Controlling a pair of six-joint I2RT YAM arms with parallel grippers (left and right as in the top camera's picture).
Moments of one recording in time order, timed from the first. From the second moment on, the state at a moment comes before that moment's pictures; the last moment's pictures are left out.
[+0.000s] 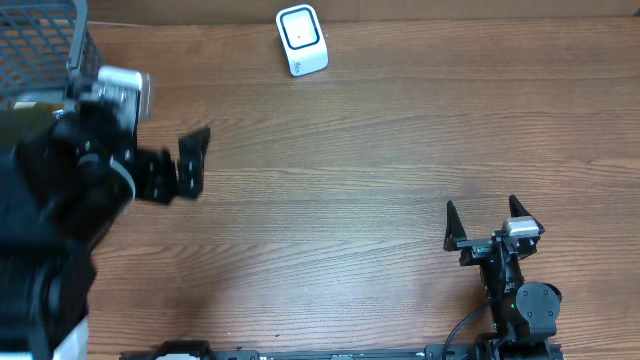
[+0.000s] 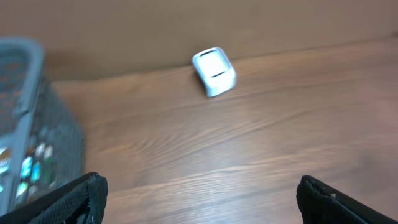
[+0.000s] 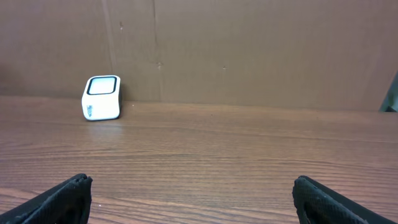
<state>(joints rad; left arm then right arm) -0.02 1.16 1.81 -1.22 0.19 0.06 0.05 0.01 0.02 -0.03 -0.04 -0.01</state>
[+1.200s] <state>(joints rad) 0.69 1.66 1.81 -1.08 0.07 -0.12 0.05 0.01 0.02 -0.03 -0.04 -0.01</state>
